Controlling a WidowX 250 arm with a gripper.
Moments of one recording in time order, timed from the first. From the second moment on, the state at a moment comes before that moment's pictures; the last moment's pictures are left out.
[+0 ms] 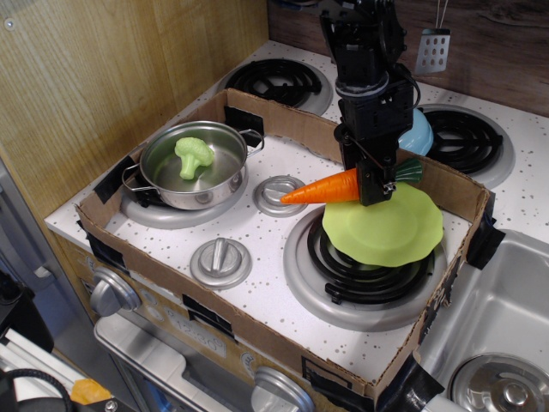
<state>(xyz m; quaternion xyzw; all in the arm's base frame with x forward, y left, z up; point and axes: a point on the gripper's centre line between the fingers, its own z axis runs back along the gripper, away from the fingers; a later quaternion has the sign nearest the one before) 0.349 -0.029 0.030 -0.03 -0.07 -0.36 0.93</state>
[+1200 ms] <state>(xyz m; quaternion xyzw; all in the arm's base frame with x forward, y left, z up) 0.349 0.008 0.090 -0.02 -0.05 -0.62 0.79</state>
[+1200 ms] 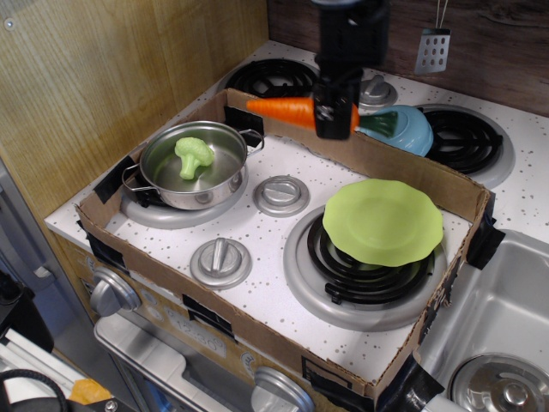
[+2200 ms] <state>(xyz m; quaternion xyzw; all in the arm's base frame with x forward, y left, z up) 0.365 0.040 0.051 0.09 -0.14 -0.73 0.67</state>
